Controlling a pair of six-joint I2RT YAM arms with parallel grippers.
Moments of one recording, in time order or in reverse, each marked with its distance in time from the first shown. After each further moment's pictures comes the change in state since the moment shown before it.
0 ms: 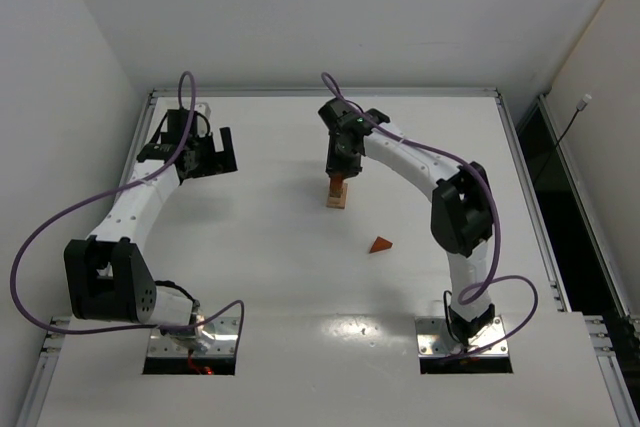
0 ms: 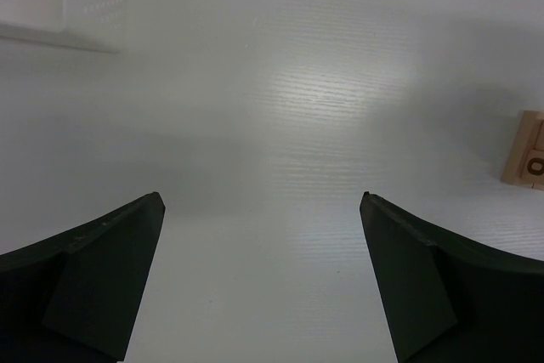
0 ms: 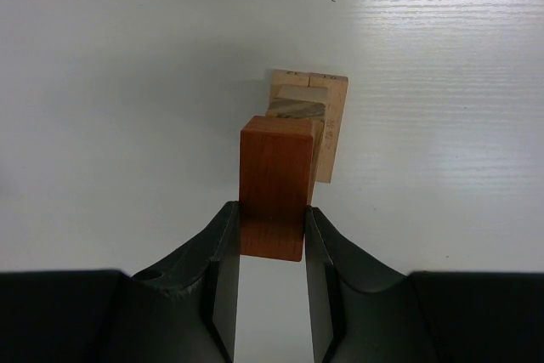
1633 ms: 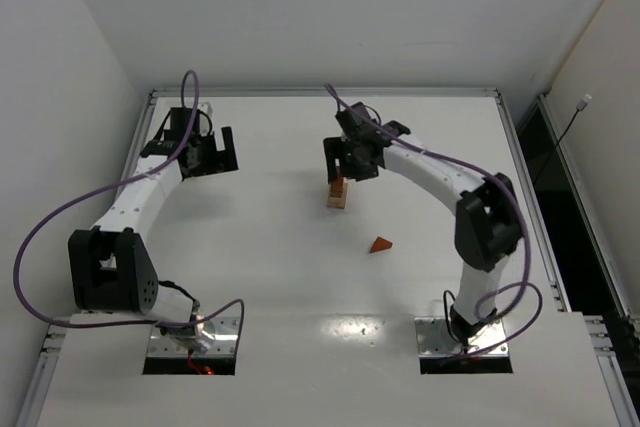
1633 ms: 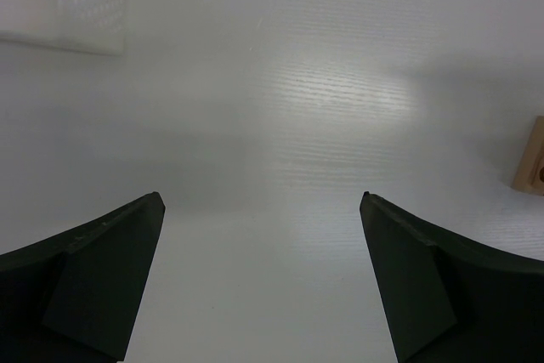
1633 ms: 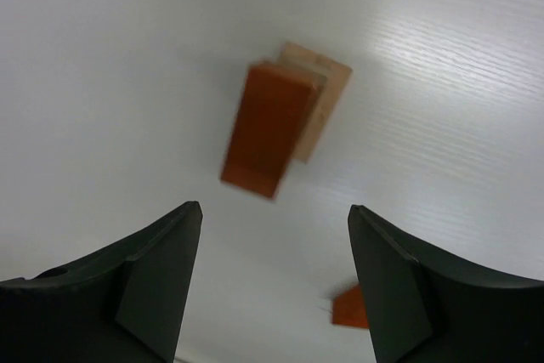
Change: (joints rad) left arm 0.000 0.053 0.024 0.005 -0.007 0.002; right arm -0.028 -0.134 -0.206 0.170 -0.121 -0.251
